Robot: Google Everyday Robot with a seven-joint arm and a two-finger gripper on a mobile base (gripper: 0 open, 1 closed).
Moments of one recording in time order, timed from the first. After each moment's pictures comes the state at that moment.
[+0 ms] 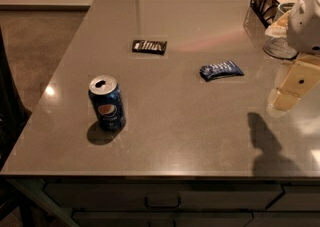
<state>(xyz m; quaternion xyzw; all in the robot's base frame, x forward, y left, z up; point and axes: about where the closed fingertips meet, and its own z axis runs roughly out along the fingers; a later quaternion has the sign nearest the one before) 0.438 -0.215 0.981 -0.60 0.78 -0.04 0.17</state>
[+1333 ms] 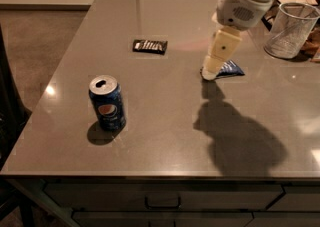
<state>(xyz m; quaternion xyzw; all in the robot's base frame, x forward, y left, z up) 0.554 -0.139 0.960 -0.59 0.78 0.01 0.19</state>
